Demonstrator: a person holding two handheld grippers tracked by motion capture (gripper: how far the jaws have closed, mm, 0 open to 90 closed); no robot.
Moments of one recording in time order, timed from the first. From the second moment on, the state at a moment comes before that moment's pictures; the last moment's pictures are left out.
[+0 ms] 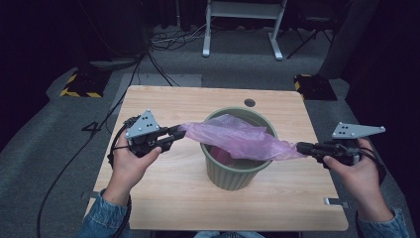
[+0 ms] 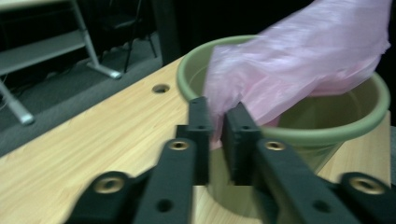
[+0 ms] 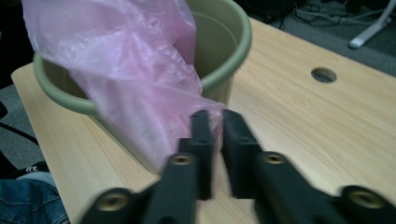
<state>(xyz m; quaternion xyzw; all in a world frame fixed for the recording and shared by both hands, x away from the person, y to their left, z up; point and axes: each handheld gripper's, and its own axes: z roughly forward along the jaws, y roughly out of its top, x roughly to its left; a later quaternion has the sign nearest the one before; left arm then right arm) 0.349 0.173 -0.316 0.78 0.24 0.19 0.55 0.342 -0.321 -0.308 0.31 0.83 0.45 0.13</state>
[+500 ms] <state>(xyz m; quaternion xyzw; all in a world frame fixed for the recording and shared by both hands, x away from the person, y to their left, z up) 0.364 0.140 -0.304 0.78 0.21 0.18 0.55 0.338 -0.276 -0.281 0.21 0.83 0.47 0.20</state>
